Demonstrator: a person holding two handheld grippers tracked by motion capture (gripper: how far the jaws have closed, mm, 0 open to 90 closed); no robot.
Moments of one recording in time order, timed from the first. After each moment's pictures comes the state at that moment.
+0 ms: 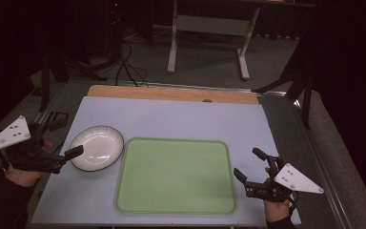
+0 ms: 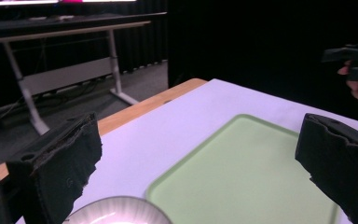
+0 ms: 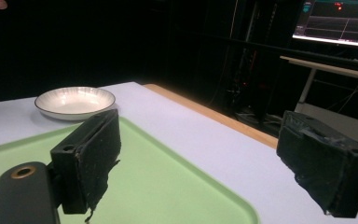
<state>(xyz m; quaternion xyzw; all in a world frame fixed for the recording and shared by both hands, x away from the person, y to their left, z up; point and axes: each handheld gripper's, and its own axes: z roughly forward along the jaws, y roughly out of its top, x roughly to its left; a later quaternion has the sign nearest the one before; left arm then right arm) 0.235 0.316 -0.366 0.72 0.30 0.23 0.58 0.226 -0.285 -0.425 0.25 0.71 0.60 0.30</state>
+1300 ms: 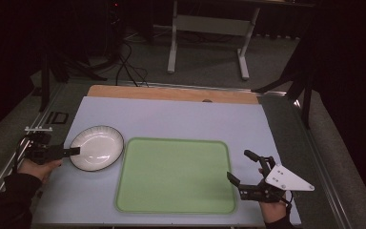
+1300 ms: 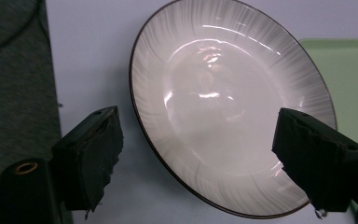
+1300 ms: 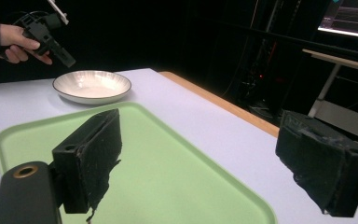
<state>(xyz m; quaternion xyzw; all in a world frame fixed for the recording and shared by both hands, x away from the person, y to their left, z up) 0.309 0.377 -0.489 0.69 0.62 0.07 0.36 0.227 -0.271 -0.427 0.22 0.74 0.58 0.28</state>
